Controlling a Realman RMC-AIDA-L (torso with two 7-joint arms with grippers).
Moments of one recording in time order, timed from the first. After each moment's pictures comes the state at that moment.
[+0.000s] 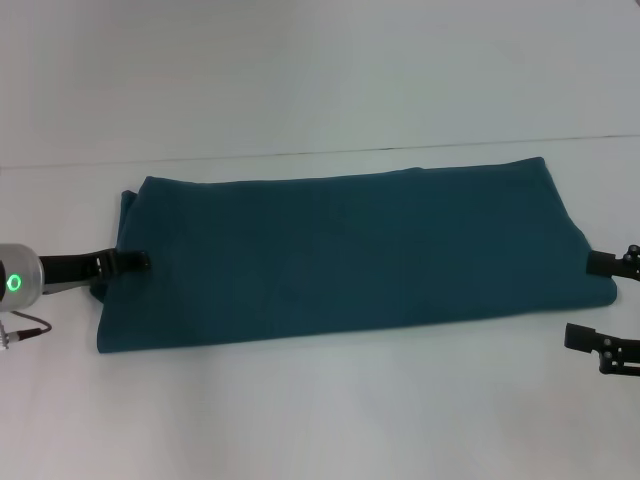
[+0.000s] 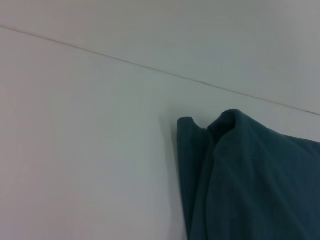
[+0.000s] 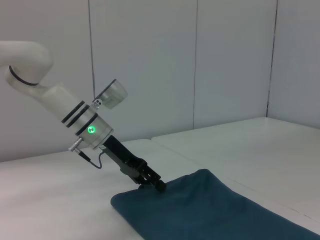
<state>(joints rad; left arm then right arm) -0.74 -2.11 0.68 0.60 2.51 0.78 -2.44 0.30 2.08 -0.39 -0.98 -2.00 -1.88 1.22</state>
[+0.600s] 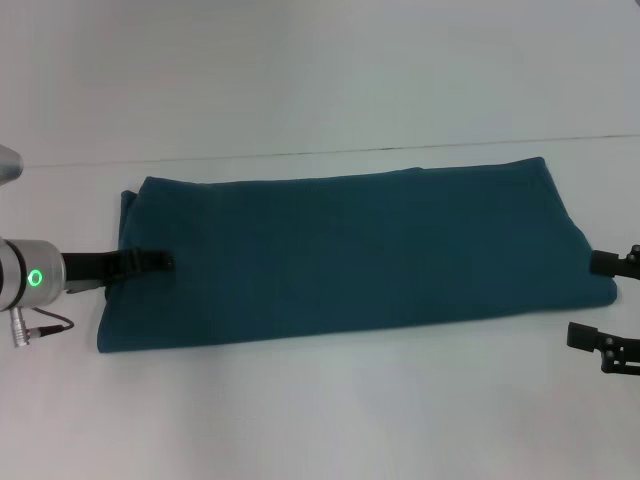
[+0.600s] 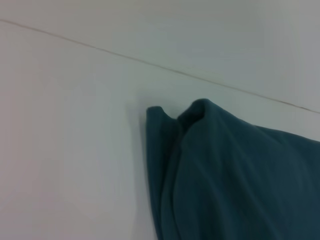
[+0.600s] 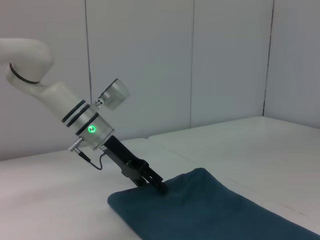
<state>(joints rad) -0.77 -2.11 0.68 0.56 2.51 0.81 -2.46 0.30 2.08 -0.38 -0.98 -2.00 -1.88 1.21</state>
